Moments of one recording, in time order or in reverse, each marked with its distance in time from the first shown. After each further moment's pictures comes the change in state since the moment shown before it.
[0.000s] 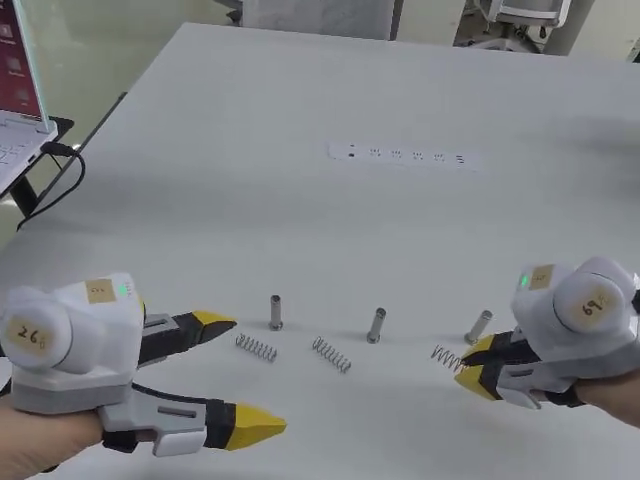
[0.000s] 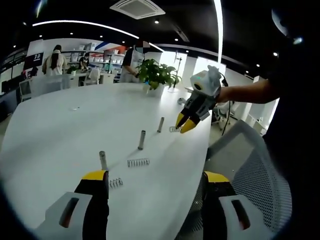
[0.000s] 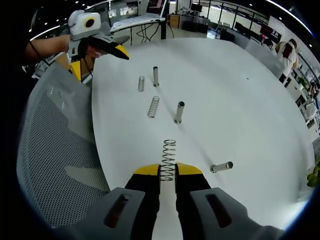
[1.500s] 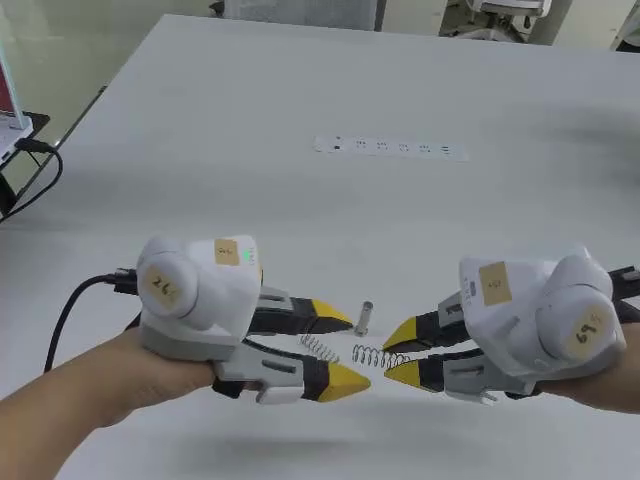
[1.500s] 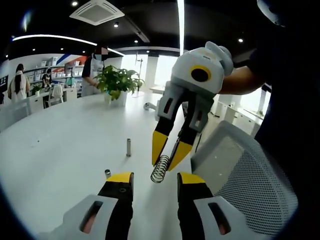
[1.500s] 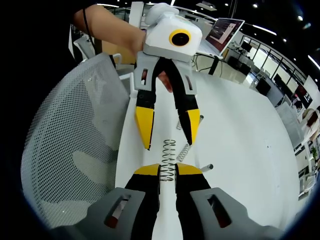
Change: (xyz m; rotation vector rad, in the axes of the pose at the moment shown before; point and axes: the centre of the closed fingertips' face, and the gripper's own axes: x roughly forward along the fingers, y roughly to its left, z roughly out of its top) left arm 0.073 -0.049 0.052 0.204 -0.035 -0.267; right arm -0.011 0.057 0.070 -0.443 -0.163 0.142
